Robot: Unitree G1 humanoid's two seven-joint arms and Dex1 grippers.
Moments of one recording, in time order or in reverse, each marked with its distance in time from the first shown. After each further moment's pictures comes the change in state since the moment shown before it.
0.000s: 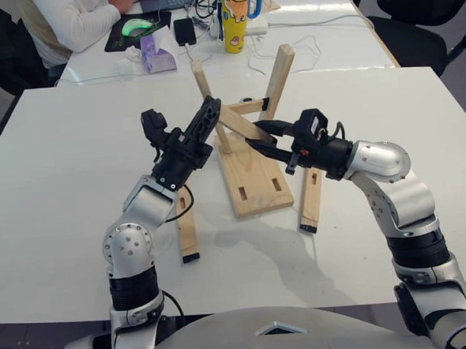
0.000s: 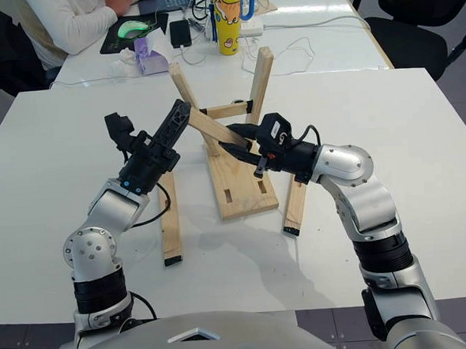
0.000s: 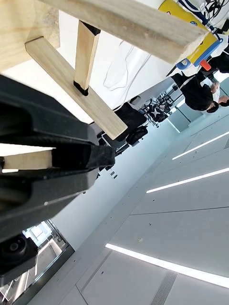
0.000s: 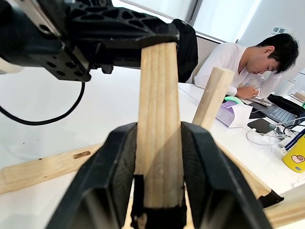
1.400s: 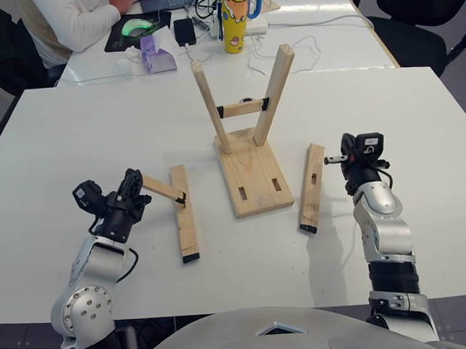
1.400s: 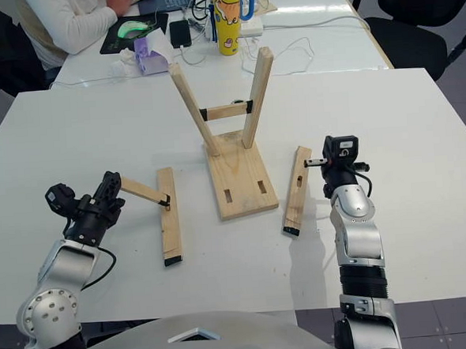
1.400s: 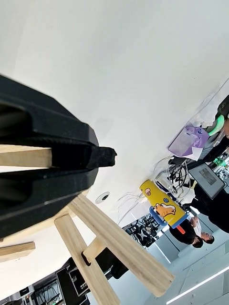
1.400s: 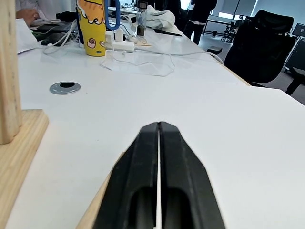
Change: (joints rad) left arm 0.444 0.107 0.176 -0.176 0.181 -0.076 0.192; right arm 0.226 0.271 -0.288 0.284 -0.230 -0.103 -0.746
